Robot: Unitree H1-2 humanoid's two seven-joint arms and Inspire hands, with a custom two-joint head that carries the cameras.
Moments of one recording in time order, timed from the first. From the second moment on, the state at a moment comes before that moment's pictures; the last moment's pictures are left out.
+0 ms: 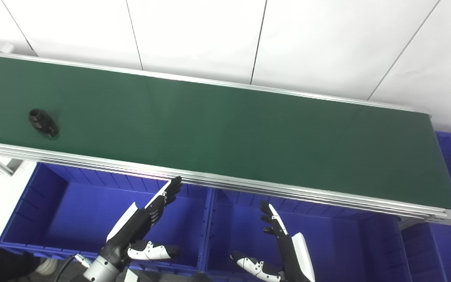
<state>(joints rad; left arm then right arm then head) 0.40 0.24 -0.14 -0.07 -0.05 -0.37 -0.33 0.47 0.00 0.38 -0.11 -0.53 -0.13 -0.14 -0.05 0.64</state>
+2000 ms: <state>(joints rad) 0.31 0.19 -0.21 0.09 0.05 -0.43 -0.25 -0.05 -0.07 0.19 -0.35 -0.45 -0.03 0.05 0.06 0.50</state>
